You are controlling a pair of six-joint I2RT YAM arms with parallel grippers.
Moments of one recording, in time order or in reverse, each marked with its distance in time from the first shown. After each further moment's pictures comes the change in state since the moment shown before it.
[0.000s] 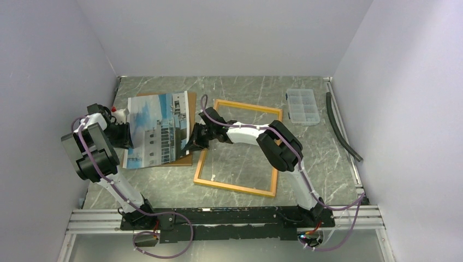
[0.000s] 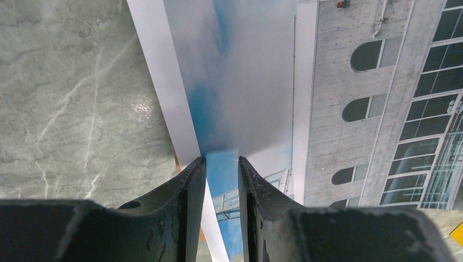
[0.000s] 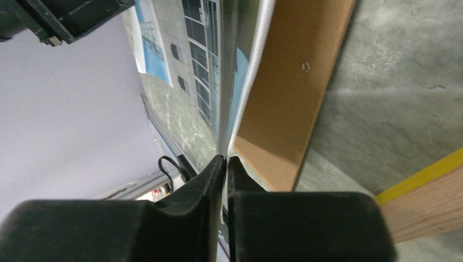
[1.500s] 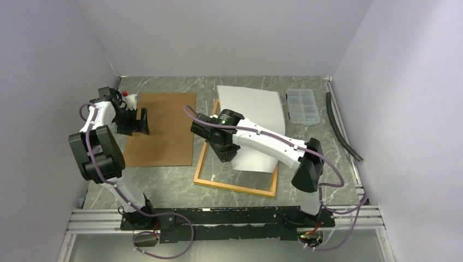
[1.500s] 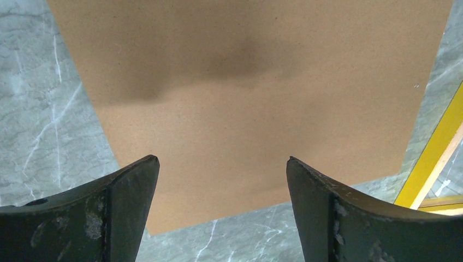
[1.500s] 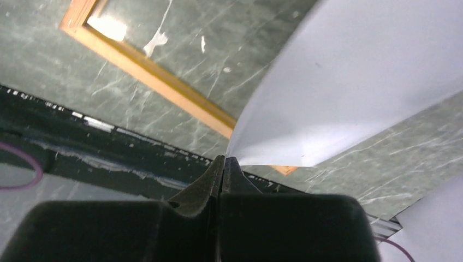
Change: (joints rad) left arm -0.156 -0.058 0.158 -0.150 0.040 -0.063; right arm 0.248 -0.337 0.379 -1.400 0.780 -0.572
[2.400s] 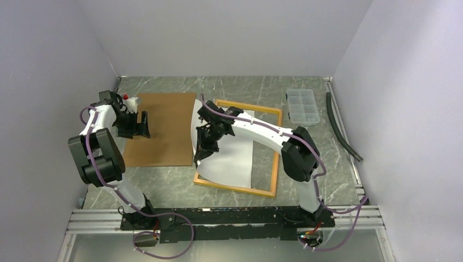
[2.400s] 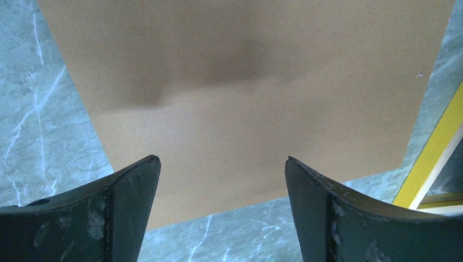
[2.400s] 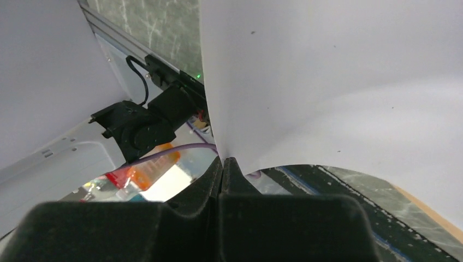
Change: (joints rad) left arm 0.000 -0.043 -0.073 0.027 0.000 -0.003; right arm -0.187 0.103 -0.182 0.612 -0.761 0.382
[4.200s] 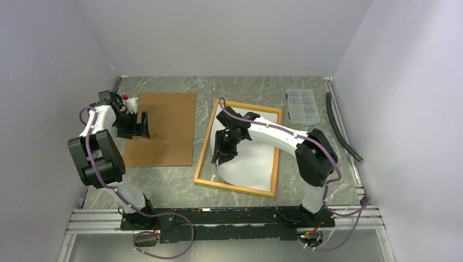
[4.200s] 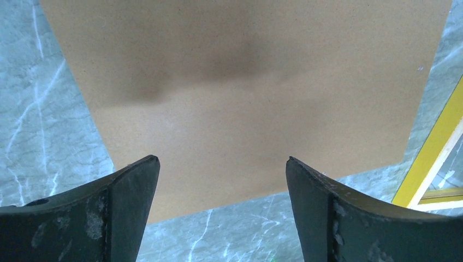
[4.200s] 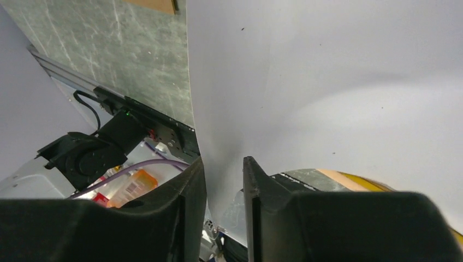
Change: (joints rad) left arm 0.000 -0.019 -0.012 -0.011 -0.003 0.010; right arm -0.084 -0.182 -0.340 0.063 0.107 0.025
